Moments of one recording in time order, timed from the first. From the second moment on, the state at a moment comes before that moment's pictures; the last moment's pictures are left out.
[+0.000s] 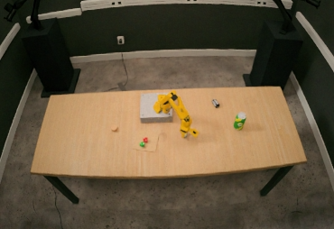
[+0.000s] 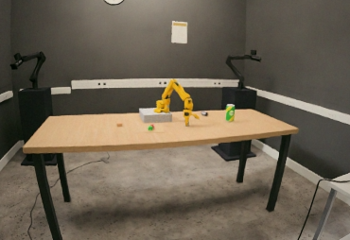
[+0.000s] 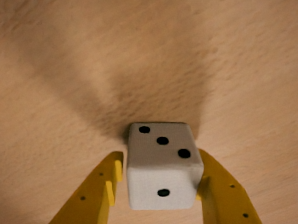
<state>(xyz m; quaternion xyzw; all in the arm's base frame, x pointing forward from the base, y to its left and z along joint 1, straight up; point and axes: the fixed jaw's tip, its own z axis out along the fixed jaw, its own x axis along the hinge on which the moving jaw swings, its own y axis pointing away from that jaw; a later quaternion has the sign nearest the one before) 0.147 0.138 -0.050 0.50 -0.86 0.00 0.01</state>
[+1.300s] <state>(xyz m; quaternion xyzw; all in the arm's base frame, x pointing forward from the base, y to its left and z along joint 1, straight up) 0.149 0.137 -0.050 0.50 -0.86 0.00 0.01</state>
